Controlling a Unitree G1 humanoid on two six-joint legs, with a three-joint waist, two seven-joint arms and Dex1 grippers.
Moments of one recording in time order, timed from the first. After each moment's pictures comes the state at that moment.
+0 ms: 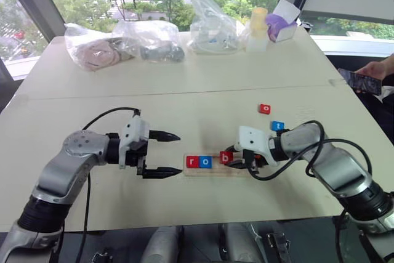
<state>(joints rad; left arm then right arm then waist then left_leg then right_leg) -0.27 0.73 -0.06 -0.29 -0.51 0.39 -1.24 -0.46 -0.80 0.38 -0.39 0.14 0.69 1.10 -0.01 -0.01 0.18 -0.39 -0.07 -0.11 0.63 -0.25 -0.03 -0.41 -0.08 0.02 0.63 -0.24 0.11</state>
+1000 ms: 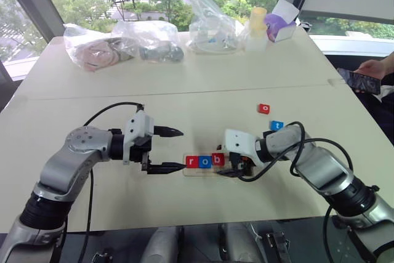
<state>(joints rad) -0.31 0.73 -0.07 -0.32 -0.51 0.45 -1.19 -0.52 -0.76 0.47 -0.37 0.09 0.73 1.07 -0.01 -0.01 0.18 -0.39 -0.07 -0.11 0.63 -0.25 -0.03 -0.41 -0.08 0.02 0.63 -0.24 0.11</state>
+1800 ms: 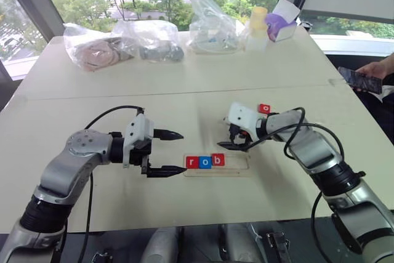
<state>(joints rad) -0.28 0.72 -0.07 -0.32 -0.51 0.44 -1.20 -0.61 -0.65 0.39 -0.09 0.02 0.61 0.93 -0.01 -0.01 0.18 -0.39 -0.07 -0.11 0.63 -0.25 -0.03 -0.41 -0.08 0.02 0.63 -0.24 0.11</state>
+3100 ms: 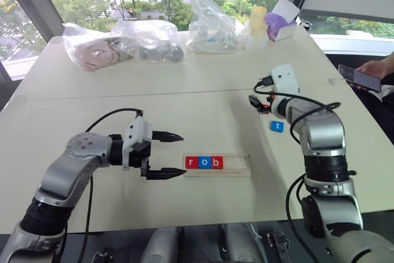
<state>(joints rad) -0.26 0.71 -0.07 -0.31 -0.52 0.41 -1.21 -0.65 -0.35 -0.11 -0.03 -0.02 1.04 0.29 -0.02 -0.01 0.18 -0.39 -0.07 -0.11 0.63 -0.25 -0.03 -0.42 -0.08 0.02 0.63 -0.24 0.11</state>
